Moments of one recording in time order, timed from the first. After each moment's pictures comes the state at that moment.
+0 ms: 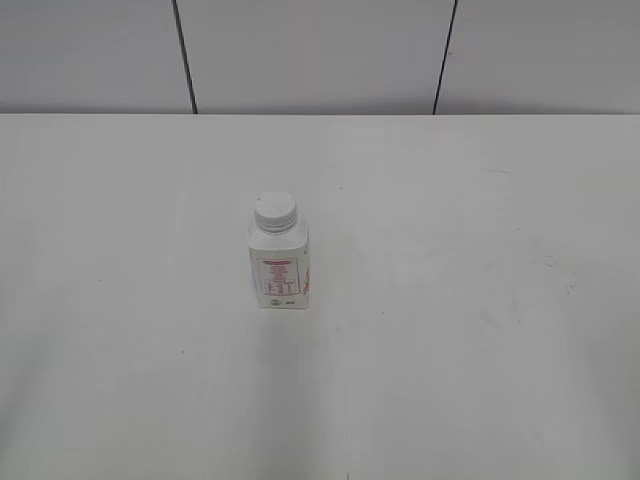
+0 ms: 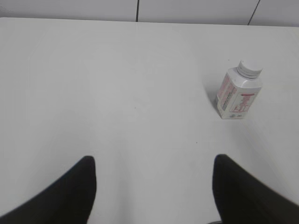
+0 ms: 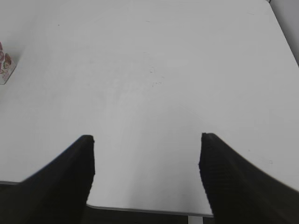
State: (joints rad) left arm -0.04 -0.01 -0.52 -0.06 1.06 -0.03; right arm 0.01 -0.01 -0.52 0.12 1.10 -0.18
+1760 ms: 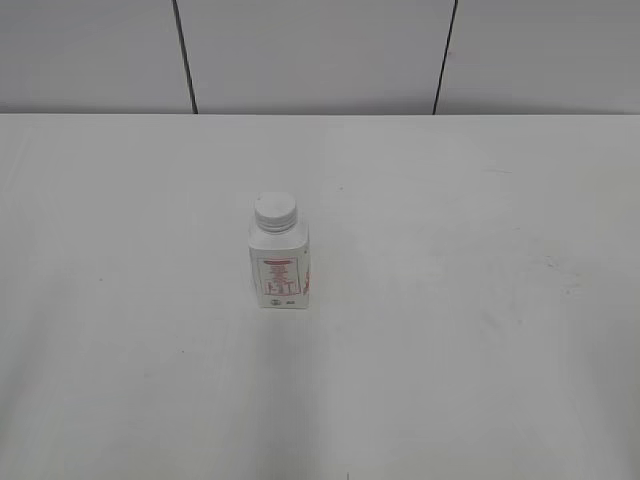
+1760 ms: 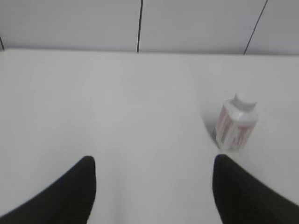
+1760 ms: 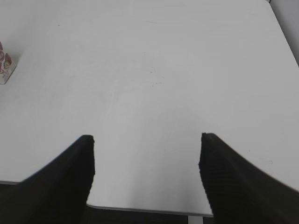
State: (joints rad) left arm -0.04 -0.01 -0.54 -0.06 0.96 -0.03; right arm 0.01 -0.01 -0.52 0.12 1.10 -0.18
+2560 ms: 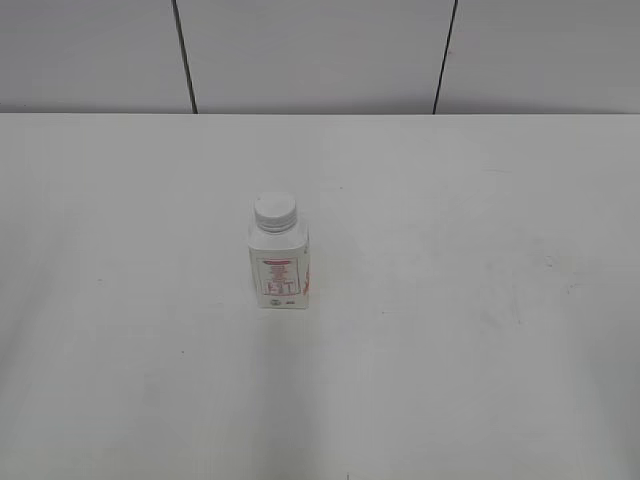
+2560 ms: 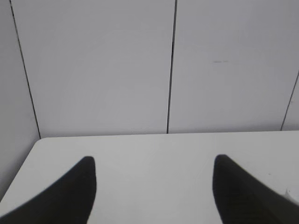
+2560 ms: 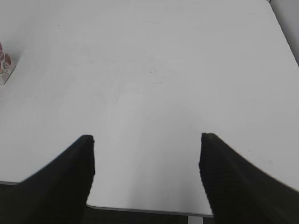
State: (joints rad) left arm -0.04 0.22 -0.49 0.06 0.41 -0.03; right arm 0.01 -0.01 -0.52 0.12 1.10 -0.18
